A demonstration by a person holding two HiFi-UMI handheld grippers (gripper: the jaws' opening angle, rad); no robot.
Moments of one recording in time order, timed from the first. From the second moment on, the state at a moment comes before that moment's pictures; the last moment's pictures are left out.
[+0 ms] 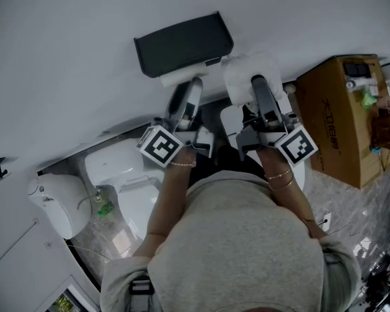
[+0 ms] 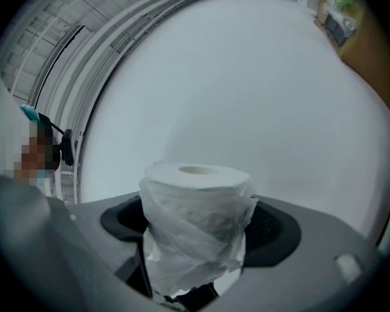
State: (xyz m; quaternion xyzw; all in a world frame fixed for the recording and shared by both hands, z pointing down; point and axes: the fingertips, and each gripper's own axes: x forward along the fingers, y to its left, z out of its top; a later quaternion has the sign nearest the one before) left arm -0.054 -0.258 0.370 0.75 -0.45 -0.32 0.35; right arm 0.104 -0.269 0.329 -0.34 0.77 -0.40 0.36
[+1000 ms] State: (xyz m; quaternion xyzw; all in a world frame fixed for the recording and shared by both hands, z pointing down) left arm -0.045 -0.298 0.374 0.76 -0.45 -0.33 0.34; right arm 0.121 -0.311 0.351 -0.35 0.76 -0.41 0.35
